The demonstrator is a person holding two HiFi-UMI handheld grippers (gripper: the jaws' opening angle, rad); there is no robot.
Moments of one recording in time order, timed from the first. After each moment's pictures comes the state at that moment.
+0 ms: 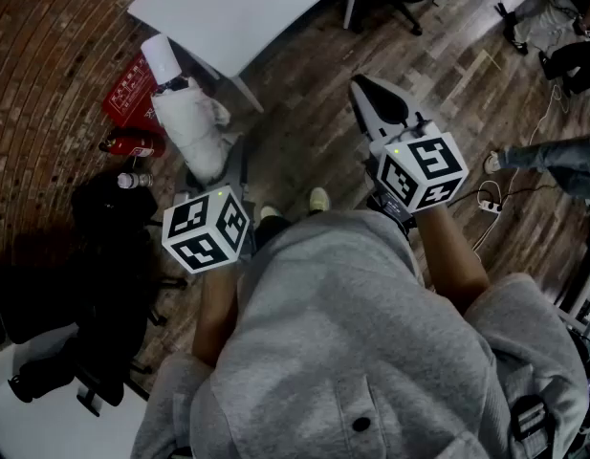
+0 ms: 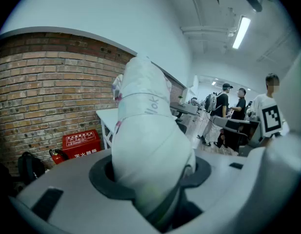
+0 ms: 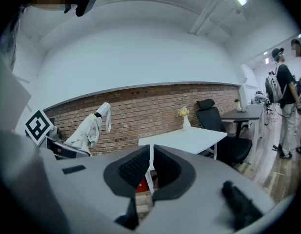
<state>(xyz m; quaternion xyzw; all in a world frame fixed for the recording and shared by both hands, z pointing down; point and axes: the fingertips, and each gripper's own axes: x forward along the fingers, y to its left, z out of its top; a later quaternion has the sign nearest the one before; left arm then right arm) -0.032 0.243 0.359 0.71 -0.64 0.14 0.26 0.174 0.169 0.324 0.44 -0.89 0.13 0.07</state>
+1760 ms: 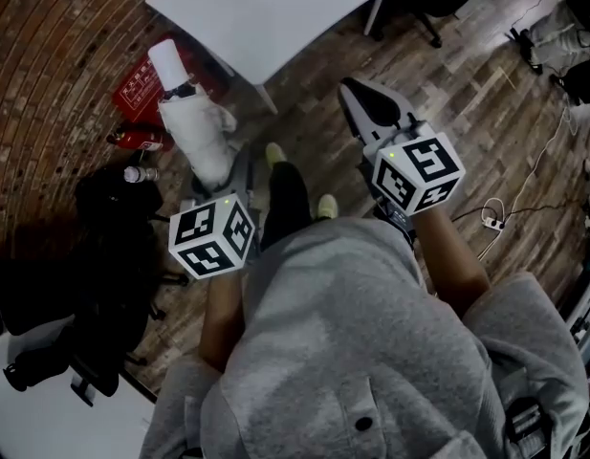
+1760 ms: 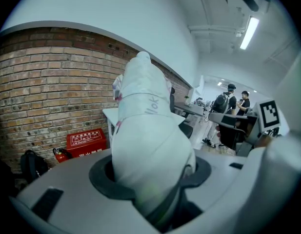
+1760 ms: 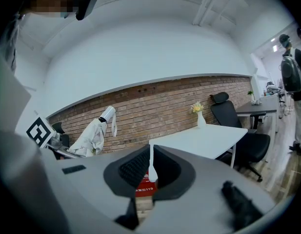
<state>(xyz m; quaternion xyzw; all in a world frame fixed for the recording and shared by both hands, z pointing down) -0.078 0.211 0.371 0.69 -0.65 0.14 0.27 0.098 0.122 0.329 0.38 -0.91 0.15 0.06</state>
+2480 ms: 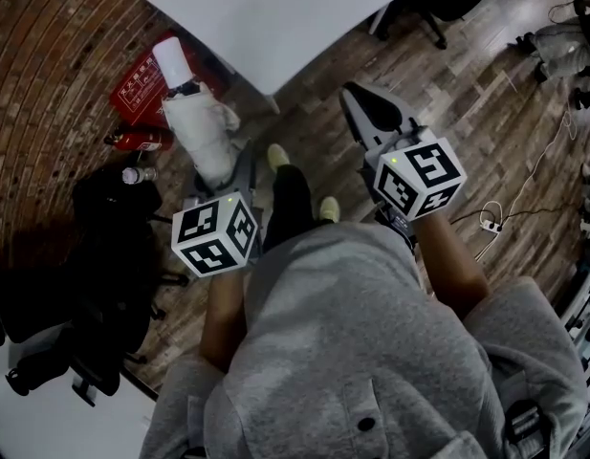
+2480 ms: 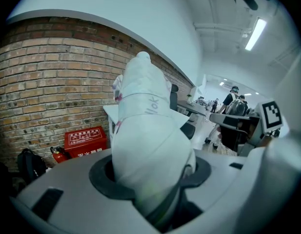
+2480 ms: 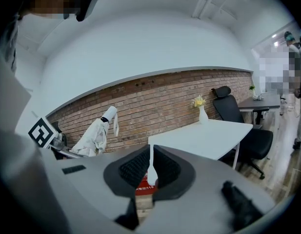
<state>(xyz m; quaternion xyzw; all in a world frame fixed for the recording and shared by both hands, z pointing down) -0.106 0.169 0.391 0.69 -0.65 0.15 0.29 0.066 0.085 0.348 0.38 -0.91 0.17 0.07</state>
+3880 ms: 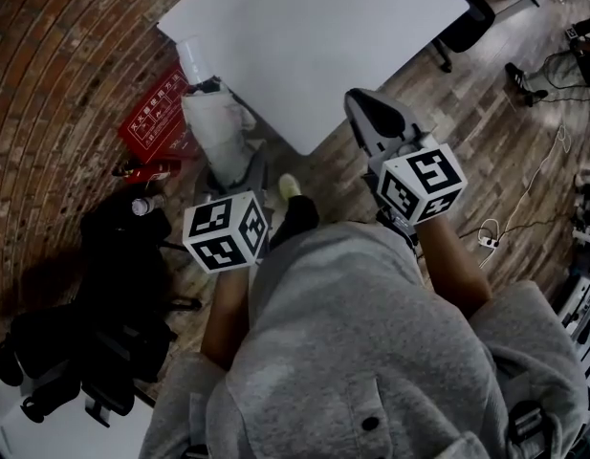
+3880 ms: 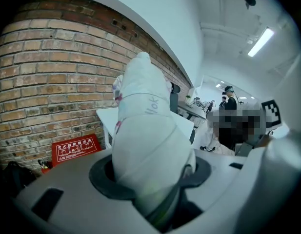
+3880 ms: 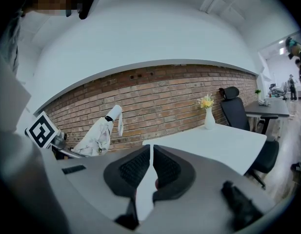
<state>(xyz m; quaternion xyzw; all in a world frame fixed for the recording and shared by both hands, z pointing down) -0.187 0.025 0.393 0.71 -0.61 0.14 0.31 -0.030 -0.050 0.338 0.39 -0.90 0.15 0.11</state>
